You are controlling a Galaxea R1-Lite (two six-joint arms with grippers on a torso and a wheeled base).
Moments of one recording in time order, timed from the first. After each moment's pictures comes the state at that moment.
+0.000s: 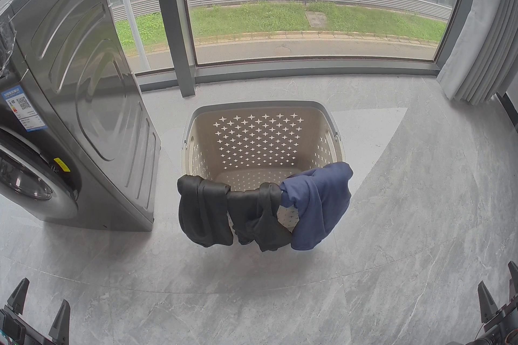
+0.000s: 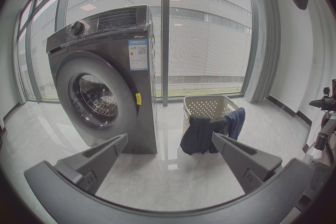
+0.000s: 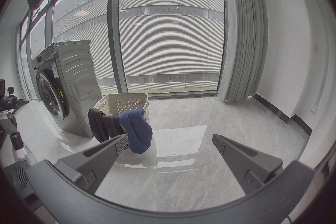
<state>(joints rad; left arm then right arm) 0.00 0.02 -0.02 0.00 -0.02 -0.01 0.01 0.02 -0.02 0.00 0.00 0.00</state>
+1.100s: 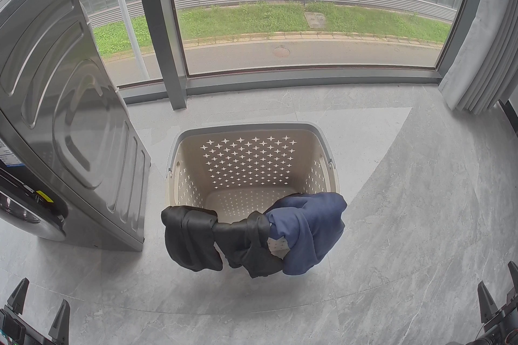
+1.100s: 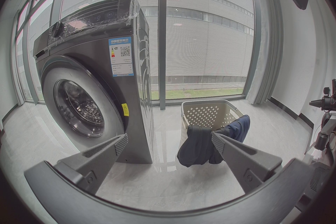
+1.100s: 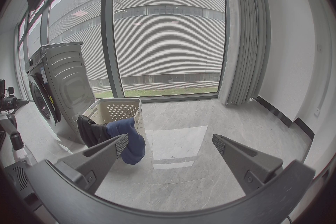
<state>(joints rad) 0.00 0.02 -0.02 0.00 -0.02 -0.01 0.01 0.02 -0.02 0.00 0.00 0.00</state>
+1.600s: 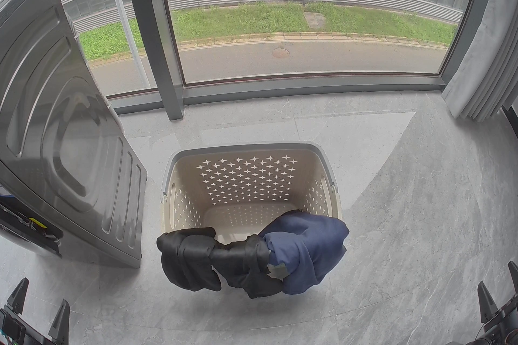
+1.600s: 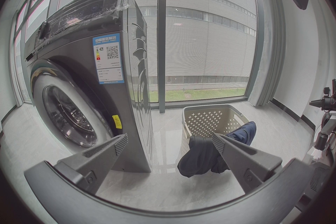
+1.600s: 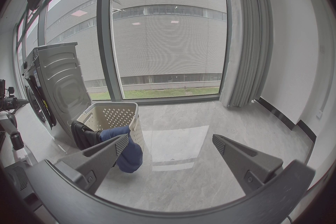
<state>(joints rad) 0.00 0.02 -0.02 0.00 -0.02 -0.01 0.01 0.02 -0.02 0.00 0.00 0.00</state>
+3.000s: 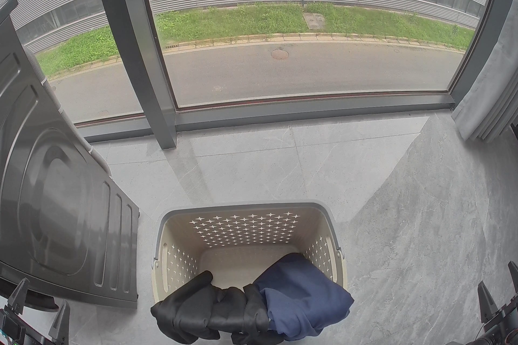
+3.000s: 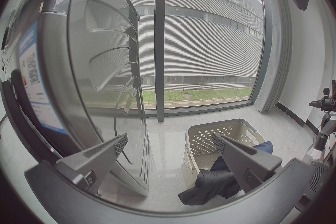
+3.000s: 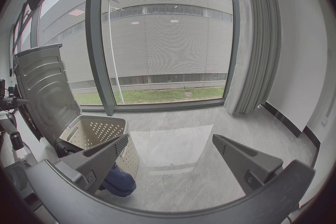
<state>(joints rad) 0.00 0.02 -0.02 0.00 -0.02 -0.02 0.01 0.02 -0.02 0.00 0.00 0.00</state>
